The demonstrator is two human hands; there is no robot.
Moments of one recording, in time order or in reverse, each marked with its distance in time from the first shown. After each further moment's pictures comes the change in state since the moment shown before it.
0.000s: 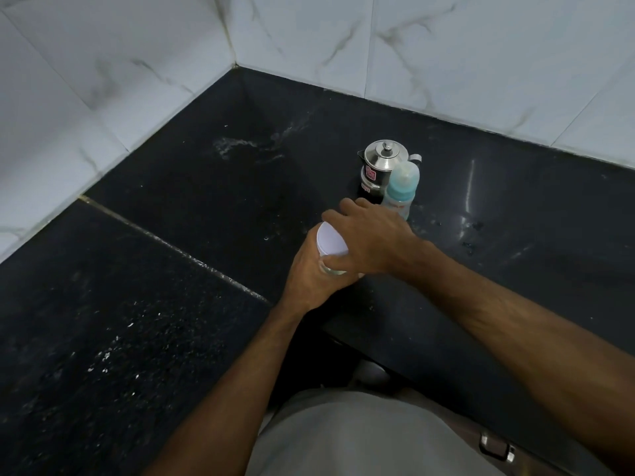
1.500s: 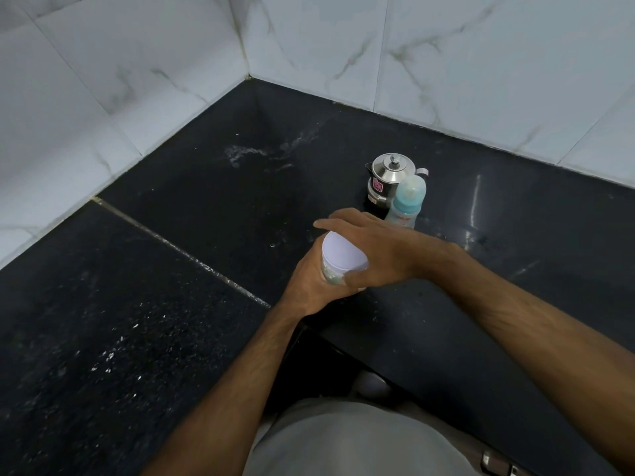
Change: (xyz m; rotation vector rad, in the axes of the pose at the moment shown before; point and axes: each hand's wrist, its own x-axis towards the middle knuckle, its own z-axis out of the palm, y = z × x) left_hand 0.008 0.006 -0.006 0.026 -0.165 -0.156; right_hand -0.006 0.016 -0.009 0.371 -0.153 -0.139
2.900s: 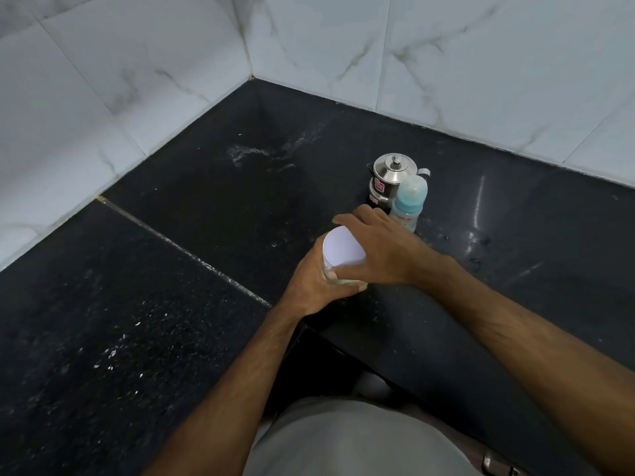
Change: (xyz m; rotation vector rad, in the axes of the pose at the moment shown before) left_hand -0.014 -0.015 -0.007 -0.134 0.027 0.167; right_hand -0.001 0.002 0.017 -0.118 0.197 0.149
